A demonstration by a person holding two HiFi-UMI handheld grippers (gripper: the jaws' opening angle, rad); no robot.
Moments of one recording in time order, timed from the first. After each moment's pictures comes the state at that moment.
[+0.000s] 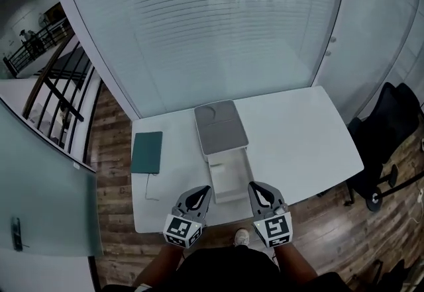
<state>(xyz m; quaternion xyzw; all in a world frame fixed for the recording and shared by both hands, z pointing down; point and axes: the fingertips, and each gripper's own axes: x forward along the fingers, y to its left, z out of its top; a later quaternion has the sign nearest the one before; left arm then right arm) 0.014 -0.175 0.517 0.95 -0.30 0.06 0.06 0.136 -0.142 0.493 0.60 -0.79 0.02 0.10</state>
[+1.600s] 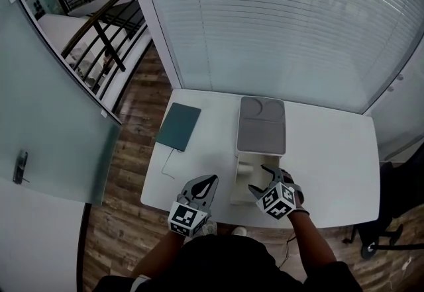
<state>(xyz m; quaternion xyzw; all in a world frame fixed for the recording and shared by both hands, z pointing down) -0.032 -0.220 0.538 0.89 -0.44 0.09 0.07 0.089 -0.236 0.633 0.27 -0.87 0.00 0.42</state>
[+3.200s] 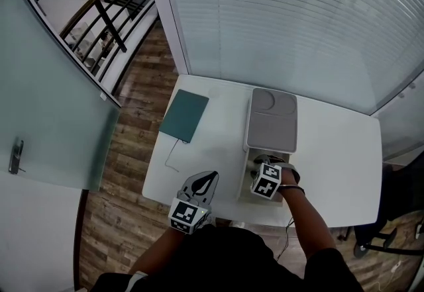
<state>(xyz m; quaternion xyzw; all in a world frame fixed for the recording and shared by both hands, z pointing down) -0.065 -0.228 0.565 0.88 -0.45 0.09 0.11 0.052 -0.265 0.719 0.11 -0.80 -0.02 0.59</state>
